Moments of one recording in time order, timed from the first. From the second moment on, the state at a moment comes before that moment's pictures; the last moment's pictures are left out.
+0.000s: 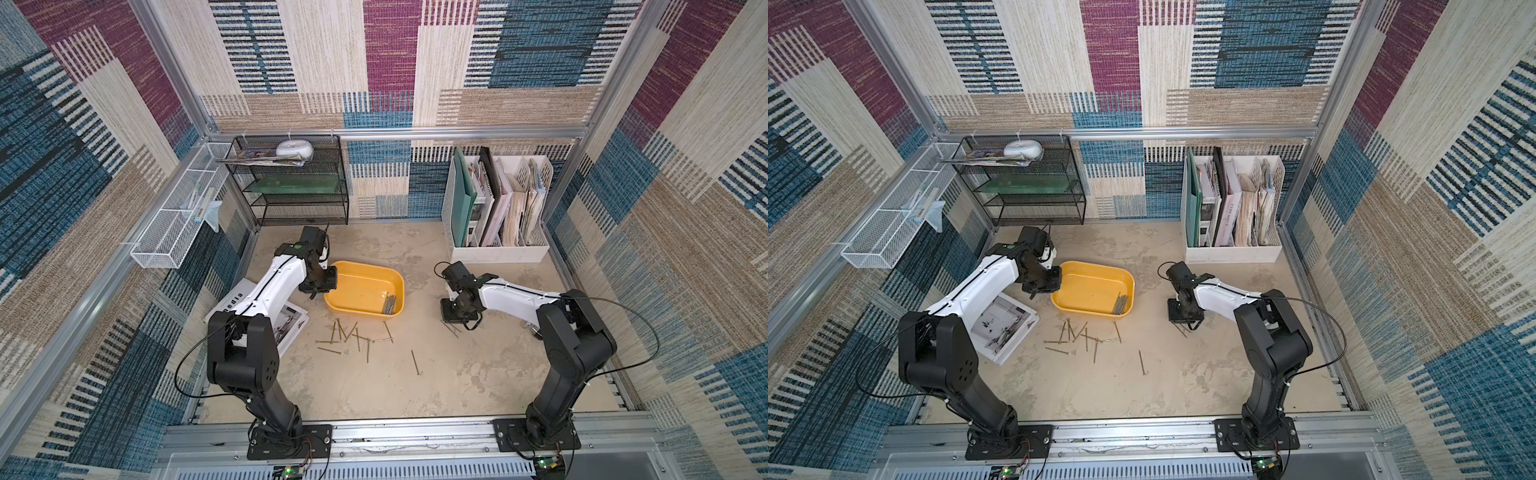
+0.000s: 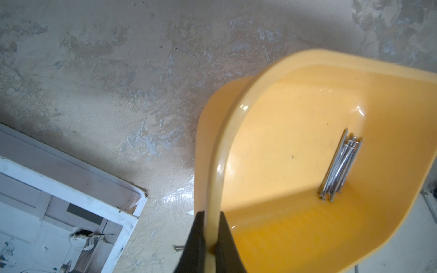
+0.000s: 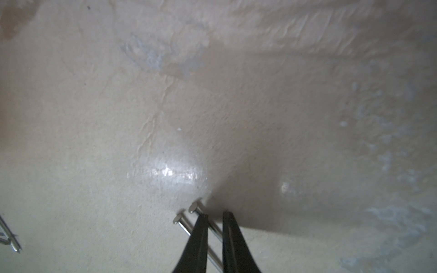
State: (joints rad) left arm -0.14 1.70 1.39 -0.93 0.07 -0.17; right arm 0.51 1.80 1.07 -0.61 -0.03 0.42
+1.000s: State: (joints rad) left arm -0.14 1.71 1.39 -0.94 0.07 -0.17; right arm 0.62 1.76 0.97 -0.50 0.15 0.36
